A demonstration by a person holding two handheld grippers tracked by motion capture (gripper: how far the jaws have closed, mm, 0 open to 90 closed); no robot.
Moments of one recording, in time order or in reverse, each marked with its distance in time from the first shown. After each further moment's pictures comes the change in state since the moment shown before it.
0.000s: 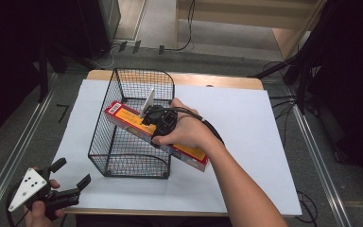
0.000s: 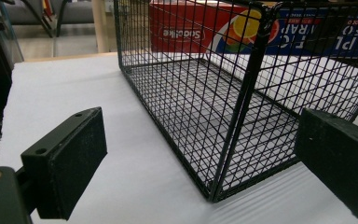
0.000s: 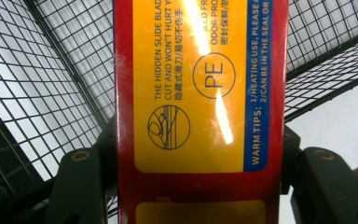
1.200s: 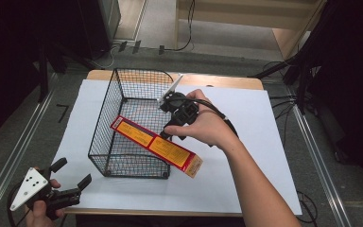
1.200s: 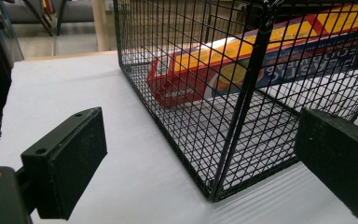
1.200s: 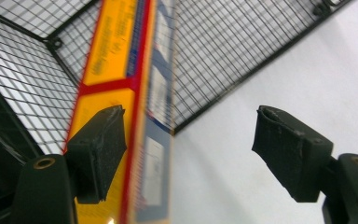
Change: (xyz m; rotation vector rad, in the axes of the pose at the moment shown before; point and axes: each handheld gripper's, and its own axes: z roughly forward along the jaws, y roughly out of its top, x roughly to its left) left arm -0.001 0.000 0.002 0.008 0.003 0.003; right arm -0.024 -0.032 -0.047 -0.157 0.037 0.168
